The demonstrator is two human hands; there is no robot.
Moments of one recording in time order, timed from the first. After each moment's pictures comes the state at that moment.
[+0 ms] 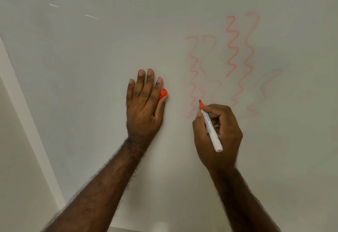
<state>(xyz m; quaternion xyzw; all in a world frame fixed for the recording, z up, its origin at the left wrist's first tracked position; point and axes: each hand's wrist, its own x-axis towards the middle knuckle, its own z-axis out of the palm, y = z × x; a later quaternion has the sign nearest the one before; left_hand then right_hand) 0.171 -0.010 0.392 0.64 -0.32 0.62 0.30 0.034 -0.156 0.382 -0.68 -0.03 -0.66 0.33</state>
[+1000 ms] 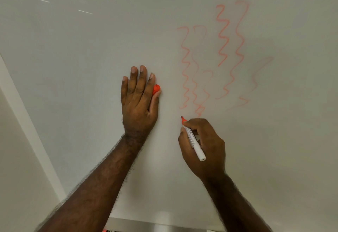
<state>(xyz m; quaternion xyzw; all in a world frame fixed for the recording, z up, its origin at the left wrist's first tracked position) 0.170 -0.012 0.382 0.65 -0.31 0.63 0.30 0.026 -0.156 0.326 -0.75 -0.06 -0.62 0.24</state>
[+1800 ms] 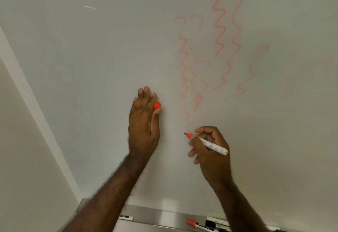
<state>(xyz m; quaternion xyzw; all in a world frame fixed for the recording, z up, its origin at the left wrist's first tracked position) 0.109 -0.005 0.325 0.72 -0.31 0.45 0.42 -0.016 -0.163 0.299 -0.68 0.05 -0.36 0.64</state>
